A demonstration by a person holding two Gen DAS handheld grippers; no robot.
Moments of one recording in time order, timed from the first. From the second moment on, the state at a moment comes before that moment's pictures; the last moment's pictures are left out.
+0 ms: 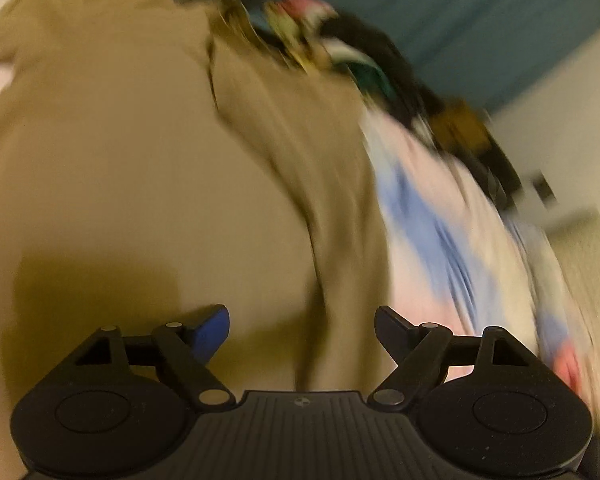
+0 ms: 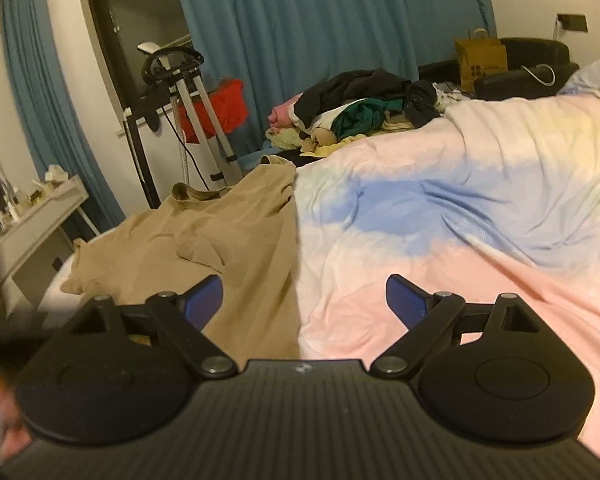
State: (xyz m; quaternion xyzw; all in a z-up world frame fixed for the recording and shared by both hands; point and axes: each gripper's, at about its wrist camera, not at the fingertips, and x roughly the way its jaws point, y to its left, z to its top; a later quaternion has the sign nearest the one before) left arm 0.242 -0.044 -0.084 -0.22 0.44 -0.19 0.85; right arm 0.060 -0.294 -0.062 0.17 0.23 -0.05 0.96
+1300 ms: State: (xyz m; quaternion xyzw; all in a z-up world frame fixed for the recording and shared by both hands) left arm 0.143 -0.083 -0.006 -0.02 0.24 -0.16 0.96; right arm 0.074 -0.289 -0.072 0.19 0.18 -0.01 0.97
